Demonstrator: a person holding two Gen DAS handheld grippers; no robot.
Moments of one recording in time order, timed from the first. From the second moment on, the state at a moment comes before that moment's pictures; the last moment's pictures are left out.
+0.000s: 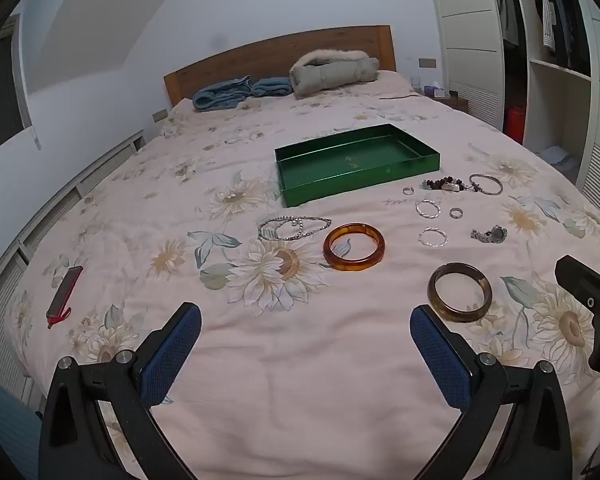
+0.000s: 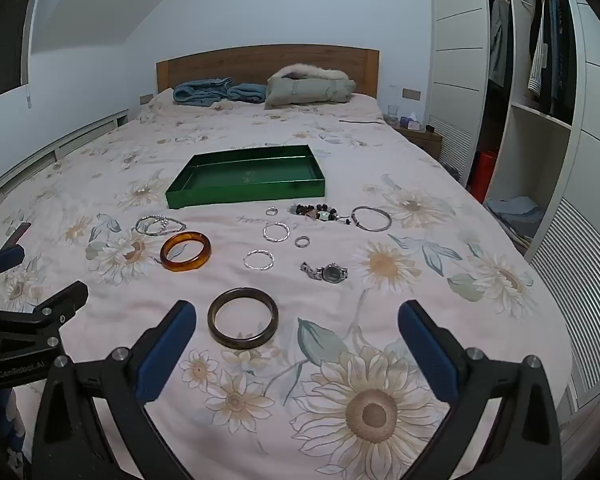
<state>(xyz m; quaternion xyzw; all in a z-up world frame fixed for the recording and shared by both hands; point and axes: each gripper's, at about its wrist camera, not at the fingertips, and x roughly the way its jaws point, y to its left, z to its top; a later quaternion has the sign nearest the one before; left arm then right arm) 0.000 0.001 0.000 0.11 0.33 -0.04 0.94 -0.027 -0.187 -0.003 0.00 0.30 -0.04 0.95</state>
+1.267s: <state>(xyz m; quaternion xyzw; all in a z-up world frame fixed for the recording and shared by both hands) 0.007 0.008 -0.011 0.10 0.34 -0.04 0.93 -0.020 -0.181 -0.011 0.00 0.31 -0.04 0.95</state>
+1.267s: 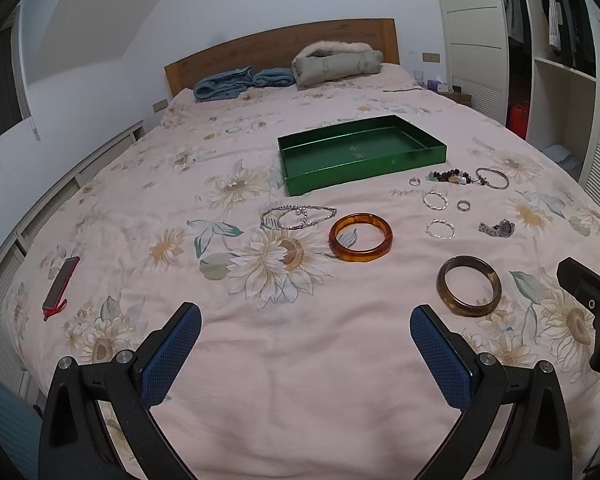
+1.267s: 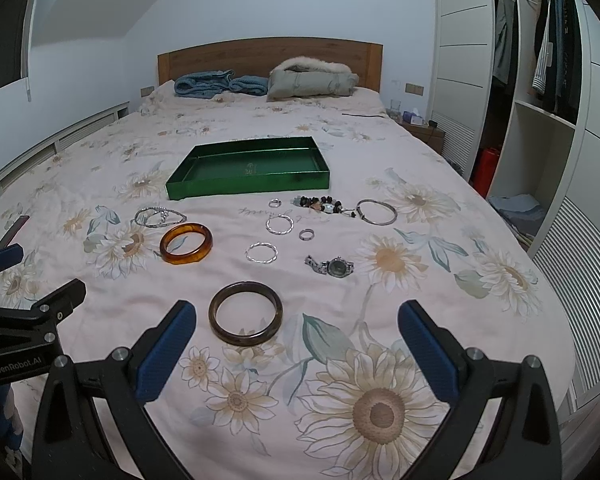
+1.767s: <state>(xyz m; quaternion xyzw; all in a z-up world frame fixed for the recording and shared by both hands) 0.009 0.012 -0.014 0.10 0.35 -0.04 0.93 -0.018 -0.180 -0.012 0.00 0.31 -0.04 0.95</state>
